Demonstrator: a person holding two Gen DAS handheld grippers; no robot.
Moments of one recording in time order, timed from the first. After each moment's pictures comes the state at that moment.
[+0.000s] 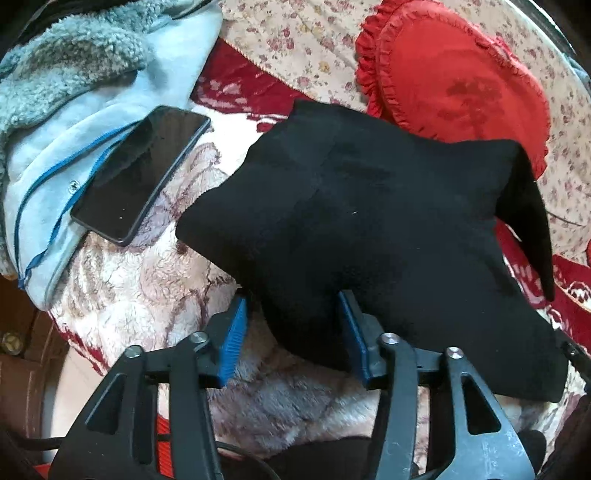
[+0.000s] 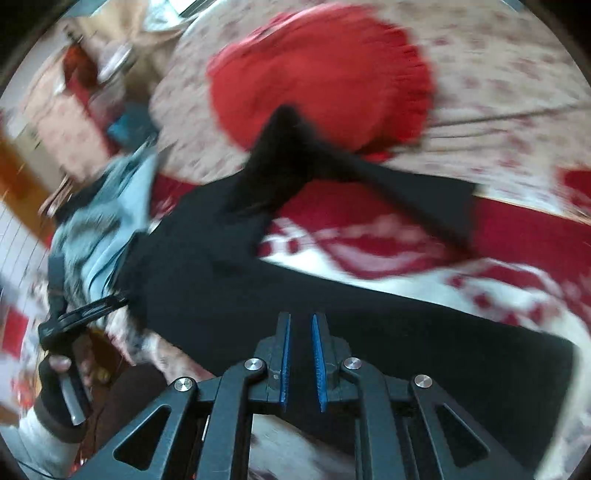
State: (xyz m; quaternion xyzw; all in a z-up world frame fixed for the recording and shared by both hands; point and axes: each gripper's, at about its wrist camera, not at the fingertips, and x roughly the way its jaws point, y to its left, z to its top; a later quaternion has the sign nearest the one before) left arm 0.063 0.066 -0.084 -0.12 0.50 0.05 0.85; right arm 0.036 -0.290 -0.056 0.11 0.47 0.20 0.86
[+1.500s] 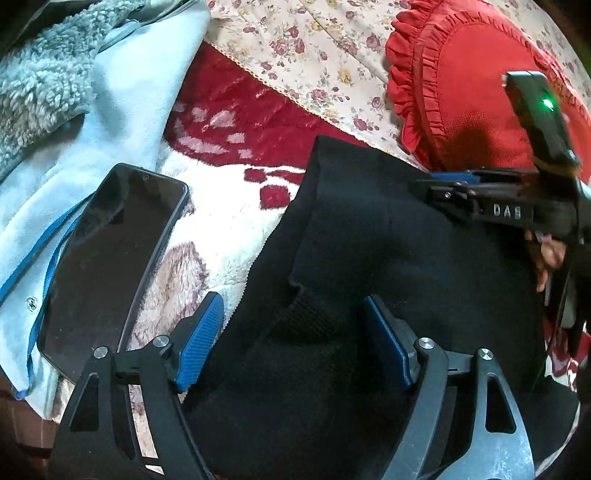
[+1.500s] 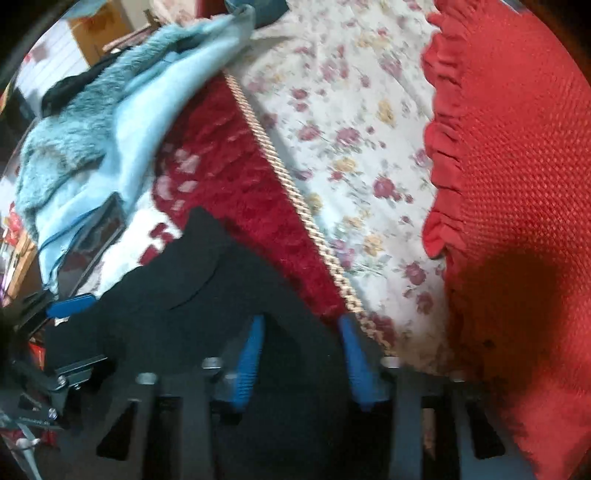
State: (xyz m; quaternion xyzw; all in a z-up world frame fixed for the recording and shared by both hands) left arm 0.170 0.093 -0.101 -0.10 0.51 0.06 0.85; right arm 0.329 -0.057 -0.103 -0.15 0.49 0.41 0.75
